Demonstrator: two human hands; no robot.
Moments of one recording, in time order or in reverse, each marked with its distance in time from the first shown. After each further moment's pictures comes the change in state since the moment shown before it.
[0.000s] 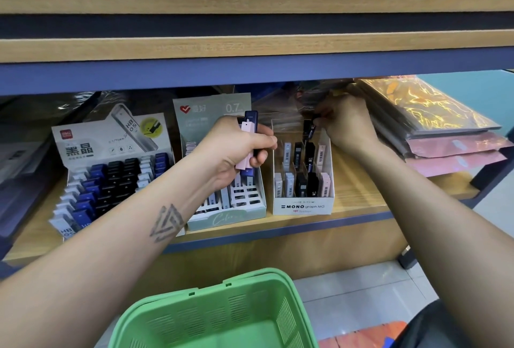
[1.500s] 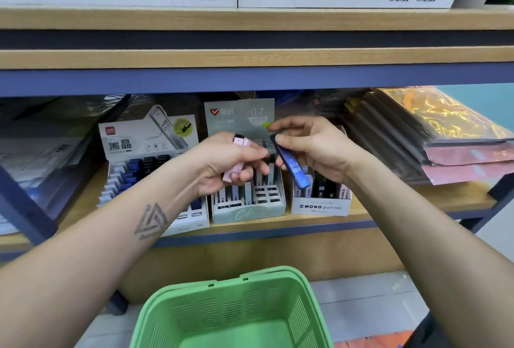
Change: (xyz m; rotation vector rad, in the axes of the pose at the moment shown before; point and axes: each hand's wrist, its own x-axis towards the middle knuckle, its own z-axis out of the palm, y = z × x) left_hand -0.033 0.003 -0.058 0.021 -0.176 -0.163; right_hand -0.037 -0.101 0.003 1.232 -0.604 0.306
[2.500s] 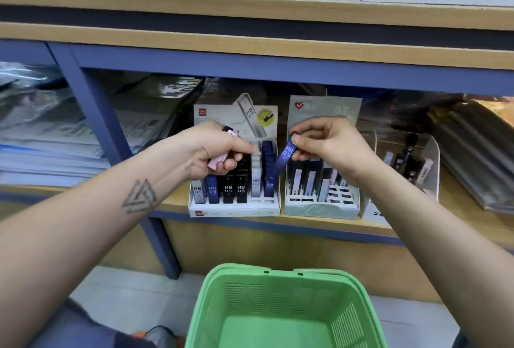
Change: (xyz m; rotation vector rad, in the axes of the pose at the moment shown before) left_hand -0.066 -0.013 -0.129 0.075 0.334 -0.133; right_hand 0.045 0.014 0.107 -0.258 -0.006 -0.099
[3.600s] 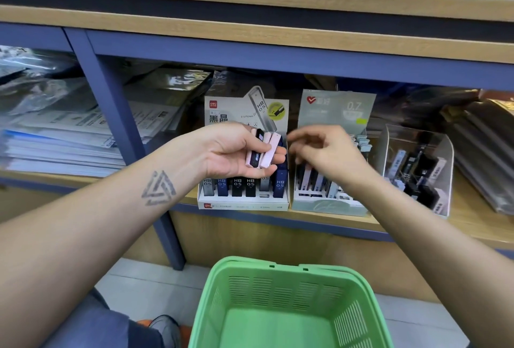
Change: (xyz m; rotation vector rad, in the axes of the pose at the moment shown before) left_hand -0.006 -0.005 0.010 -0.365 -0.224 -0.112; right_hand -0.006 0.010 0.029 -0.375 0.026 -0.112
